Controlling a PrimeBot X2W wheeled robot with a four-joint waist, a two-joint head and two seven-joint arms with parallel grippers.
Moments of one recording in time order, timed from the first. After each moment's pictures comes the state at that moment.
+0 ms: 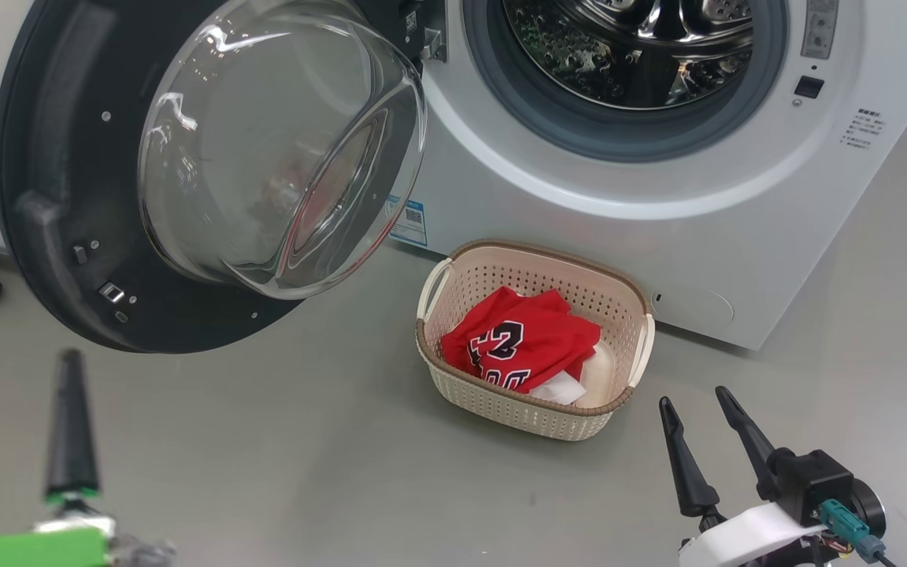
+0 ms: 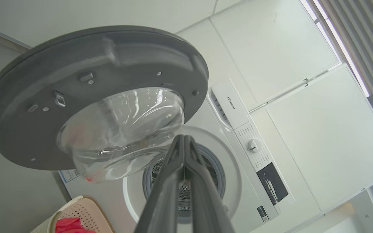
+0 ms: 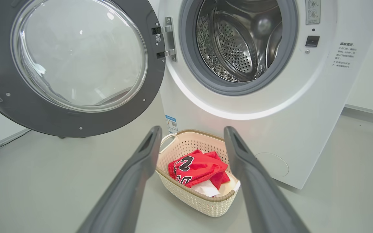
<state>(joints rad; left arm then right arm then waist) 0.17 0.05 -0.01 -0.36 -1.36 -0.07 -0.15 0.08 -0.05 0.19 0.17 0.24 0.06 -0.26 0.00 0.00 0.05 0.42</state>
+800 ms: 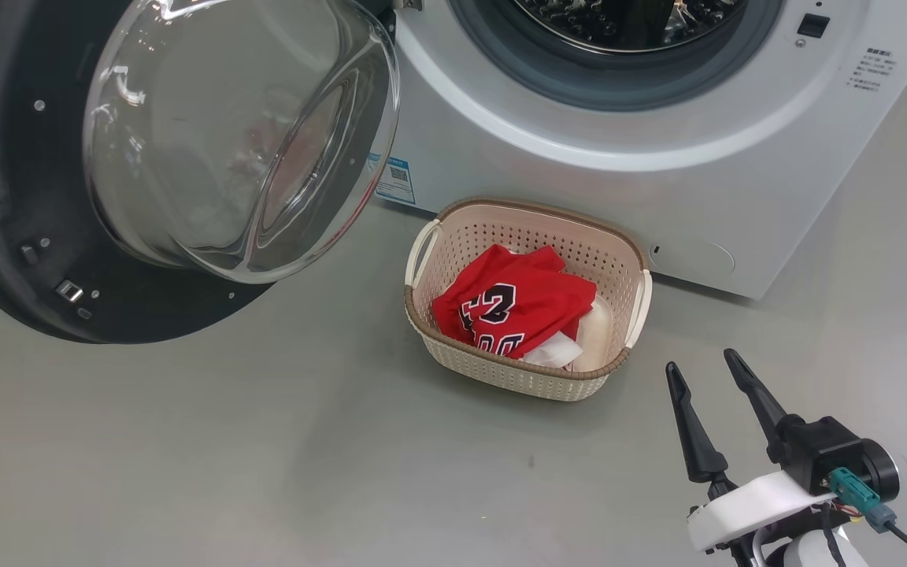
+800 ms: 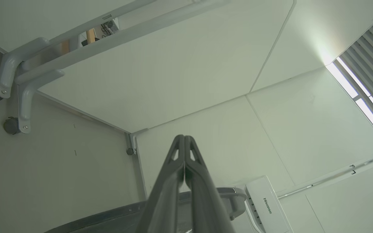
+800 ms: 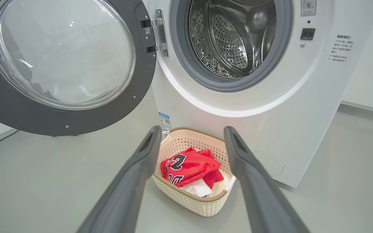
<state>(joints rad) -0.20 0.33 0.46 0.02 -1.67 0.09 0.02 0.03 -0.09 0.19 0.14 0.22 0.06 -0.24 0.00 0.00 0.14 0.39</state>
